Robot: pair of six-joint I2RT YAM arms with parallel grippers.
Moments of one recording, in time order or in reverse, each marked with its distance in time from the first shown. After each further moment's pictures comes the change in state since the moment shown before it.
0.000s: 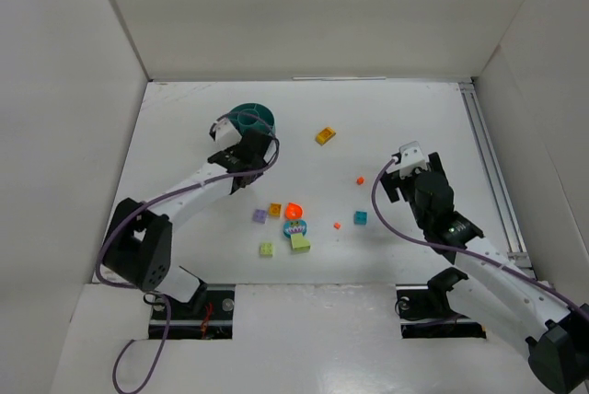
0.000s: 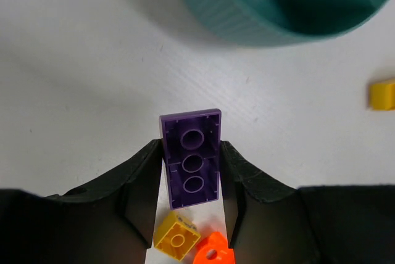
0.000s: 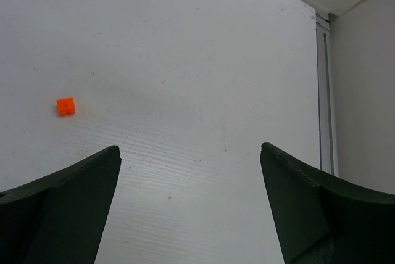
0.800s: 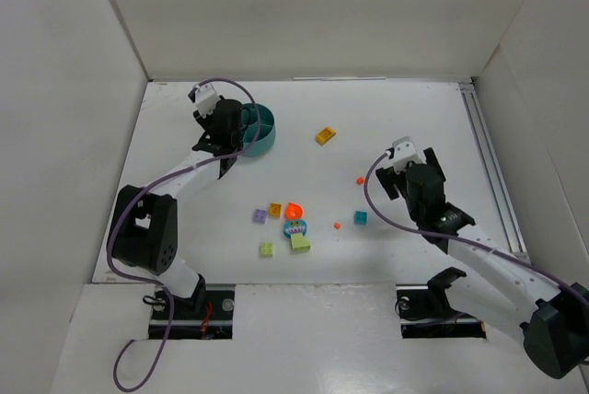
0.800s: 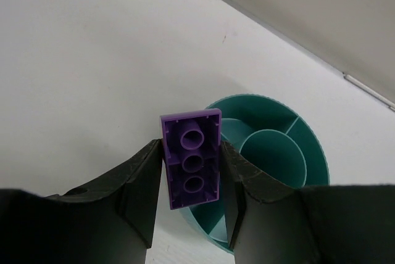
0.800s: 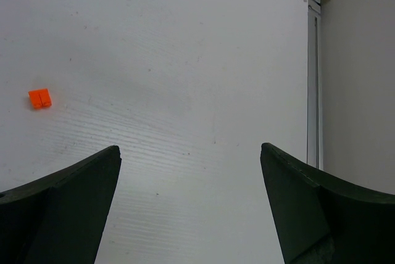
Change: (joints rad) left arm 0.209 0.063 0.051 0.598 -0.210 0.515; right arm 0.000 0.119 0.047 -0.013 0.067 -0.023
